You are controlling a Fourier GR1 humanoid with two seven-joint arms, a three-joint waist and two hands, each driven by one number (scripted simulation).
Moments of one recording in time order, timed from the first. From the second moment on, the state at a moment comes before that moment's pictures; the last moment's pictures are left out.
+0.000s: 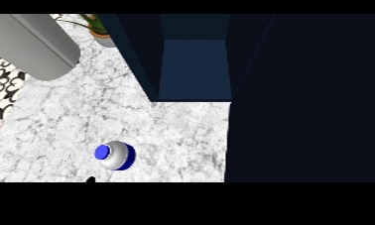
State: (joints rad) left arm 0.77 0.21 -0.67 -2.50 0.00 0.07 0.09; right arm 0.44 -0.11 -0.01 -2.42 -0.25 0.20 0.19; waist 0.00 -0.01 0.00
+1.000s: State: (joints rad) left arm 0.83 0.29 -0.50 -2.46 0.02 0.16 -0.05; right arm 0.52 -0.11 -0.05 -2.43 -0.29 0.27 0.14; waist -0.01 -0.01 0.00
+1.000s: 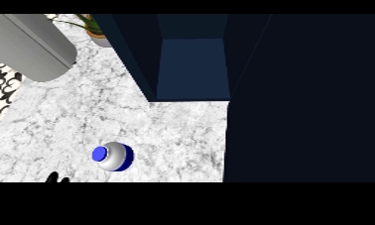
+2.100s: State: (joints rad) left arm 0.47 0.26 -0.19 -1.91 0.19 0.06 -0.19; right arm 0.62 -0.12 -0.10 -2.41 -0.34 0.36 0.05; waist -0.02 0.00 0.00
